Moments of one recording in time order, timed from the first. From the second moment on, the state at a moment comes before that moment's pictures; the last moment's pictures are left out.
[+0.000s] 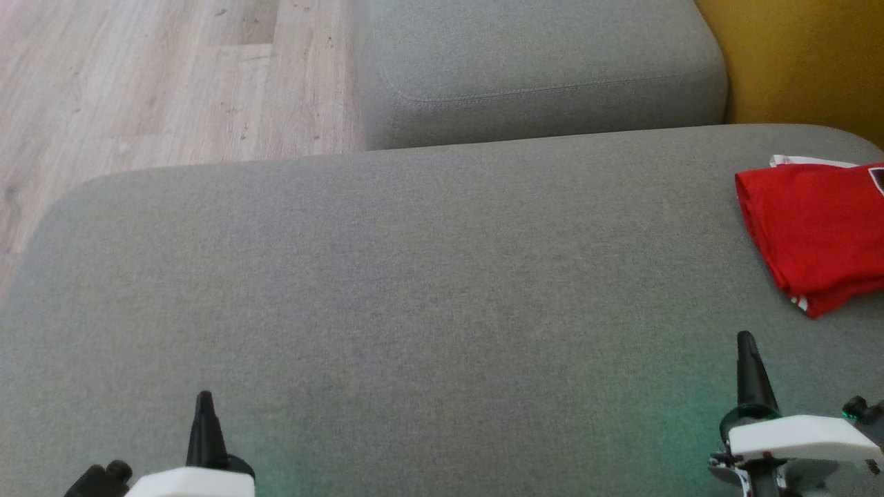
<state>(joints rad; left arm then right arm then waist) 0.10 0.07 -0.08 0.23 -1.01 -0.03 -0.08 0.06 -0.05 -0.01 0.25 0.99 0.13 -0.07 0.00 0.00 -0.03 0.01</state>
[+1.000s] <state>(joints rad) 0.02 0.07 -0.02 0.25 -1.35 -0.08 0.01 0.01 -0.06 -0.05 0.26 1.34 0.13 0.01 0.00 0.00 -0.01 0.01</state>
